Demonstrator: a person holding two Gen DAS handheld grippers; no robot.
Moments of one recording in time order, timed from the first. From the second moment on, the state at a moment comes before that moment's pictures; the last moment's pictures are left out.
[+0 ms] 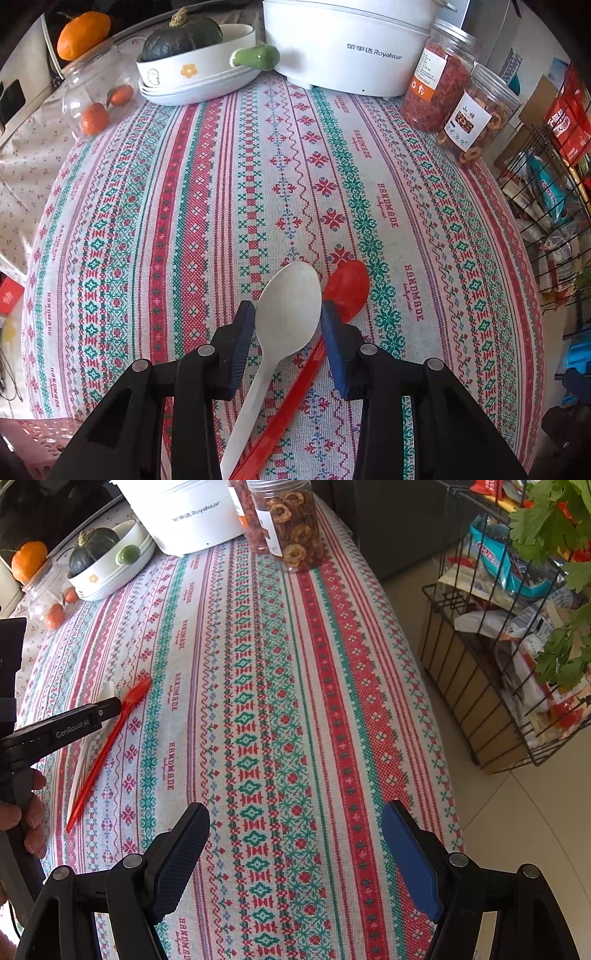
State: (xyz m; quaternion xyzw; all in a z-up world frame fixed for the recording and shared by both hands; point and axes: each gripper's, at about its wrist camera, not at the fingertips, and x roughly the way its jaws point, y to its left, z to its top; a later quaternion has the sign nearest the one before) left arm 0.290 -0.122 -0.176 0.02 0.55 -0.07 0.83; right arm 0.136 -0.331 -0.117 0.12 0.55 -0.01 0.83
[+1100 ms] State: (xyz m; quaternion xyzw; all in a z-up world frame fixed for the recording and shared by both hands) left arm 0.068 -0.106 0.042 0.00 0.31 -0.26 0.91; right arm 0.127 -0.315 -0.120 0.12 0.56 -0.01 0.82
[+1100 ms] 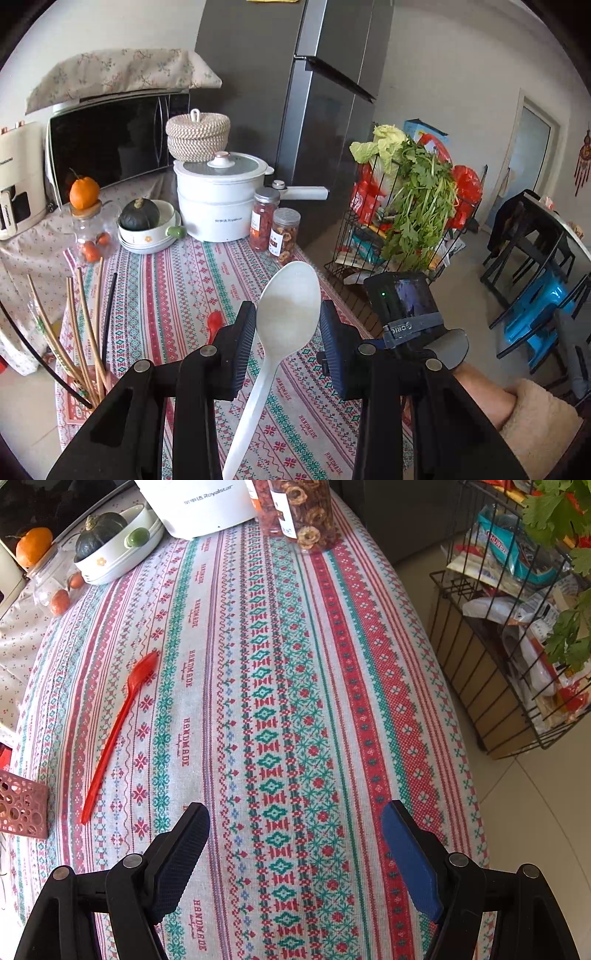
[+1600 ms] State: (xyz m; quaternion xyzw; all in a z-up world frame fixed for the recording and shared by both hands) left arm 0.055 0.058 0.054 -0.15 0.21 -0.21 0.94; right arm 0.179 -0.242 -0.133 0.11 0.57 0.04 0.81
